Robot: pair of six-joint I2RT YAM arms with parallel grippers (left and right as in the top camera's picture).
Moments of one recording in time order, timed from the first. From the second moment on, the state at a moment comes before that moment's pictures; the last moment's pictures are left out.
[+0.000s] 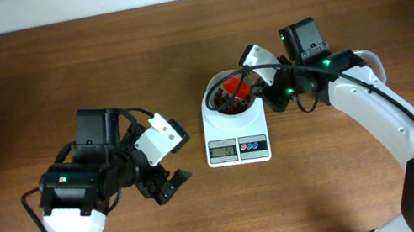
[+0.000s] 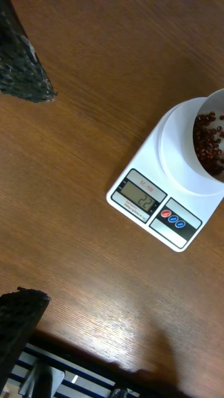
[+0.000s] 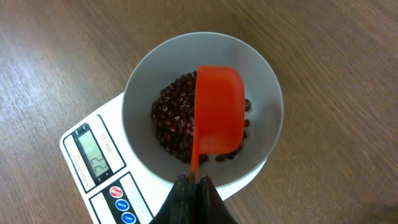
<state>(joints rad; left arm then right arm) -0.19 1.15 1.12 -1.10 0.46 0.72 0.27 1.68 1.24 -0.59 -0.45 -0.51</state>
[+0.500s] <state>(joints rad) -0.19 1.15 1.12 -1.10 0.46 0.72 0.27 1.43 1.24 -0.63 -0.45 -0.42</state>
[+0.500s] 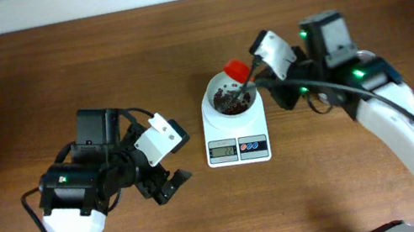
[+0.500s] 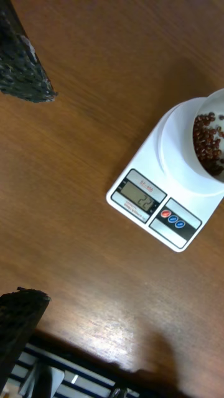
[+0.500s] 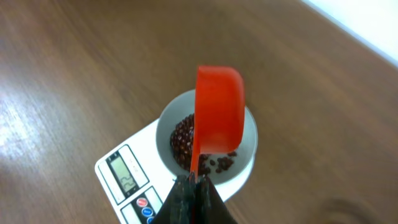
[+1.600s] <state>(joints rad) -0.19 1.15 1.12 -1.10 0.46 0.72 -0.08 1.67 1.24 -0.85 0.08 -0.06</state>
